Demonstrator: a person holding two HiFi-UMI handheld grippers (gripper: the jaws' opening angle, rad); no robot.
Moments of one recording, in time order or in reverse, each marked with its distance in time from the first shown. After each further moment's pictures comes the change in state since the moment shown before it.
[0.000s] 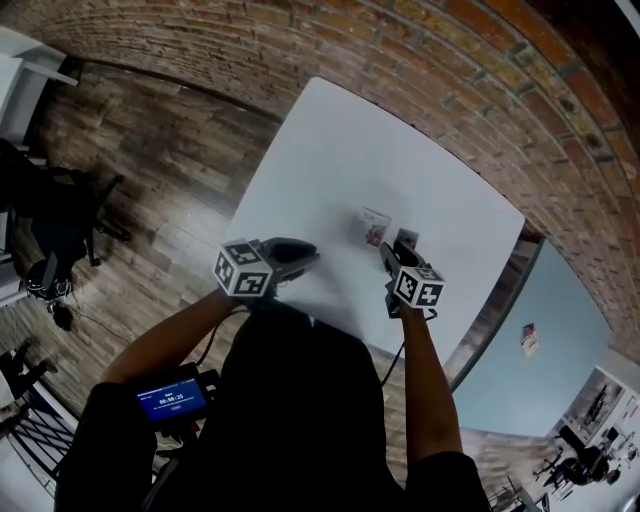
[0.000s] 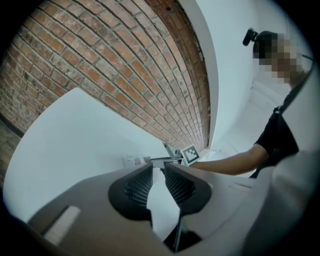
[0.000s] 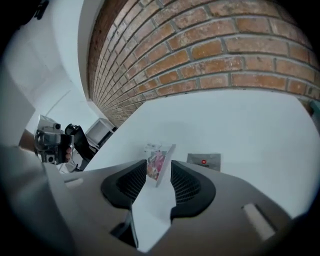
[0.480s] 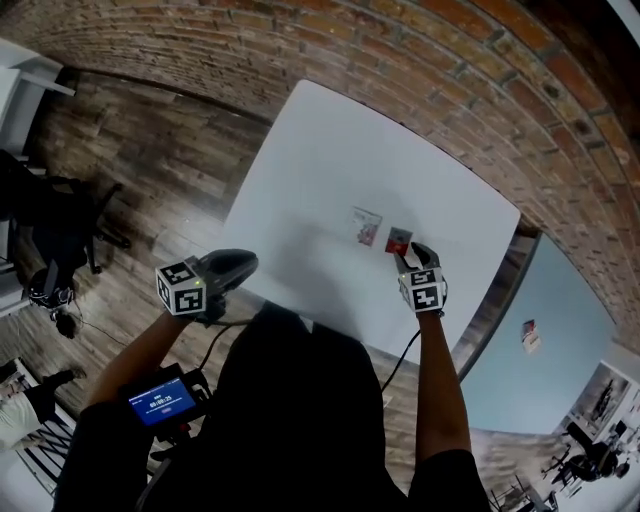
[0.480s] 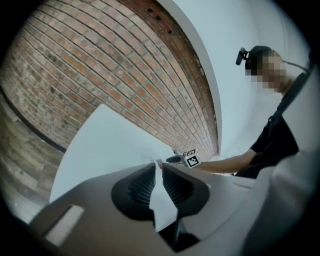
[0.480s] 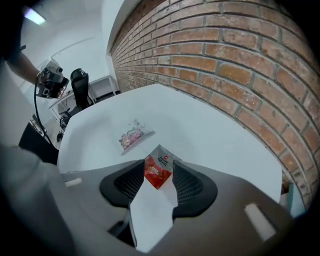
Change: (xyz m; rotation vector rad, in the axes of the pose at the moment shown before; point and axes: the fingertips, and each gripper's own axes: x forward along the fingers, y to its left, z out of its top) left arm -0.105 0.012 -0.005 -0.028 -0.096 0.124; right arm -0.025 -0.049 -0.010 -0.510 0.184 -0.170
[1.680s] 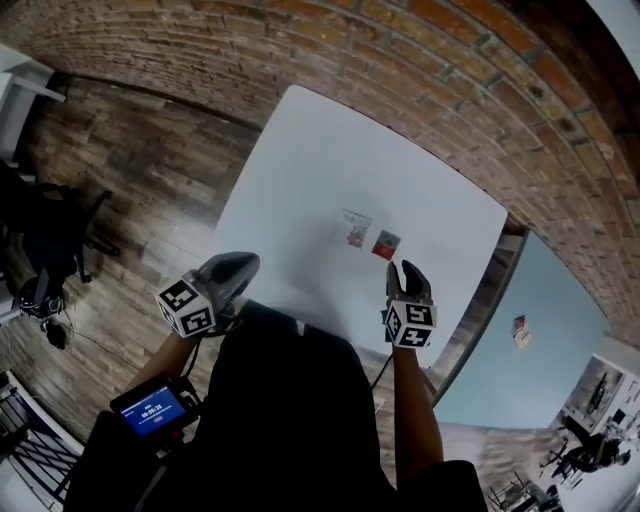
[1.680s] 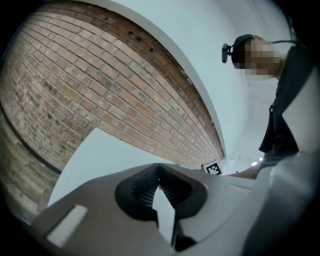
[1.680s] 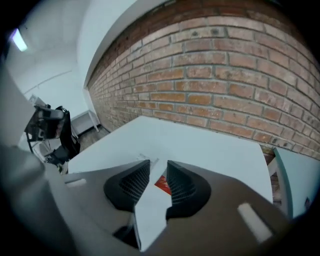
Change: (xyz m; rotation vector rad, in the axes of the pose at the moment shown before) left arm 0.006 -0.035 0.037 0.143 -0.187 0.047; right arm -0.088 0.030 0.034 0.314 -0.268 -0.153
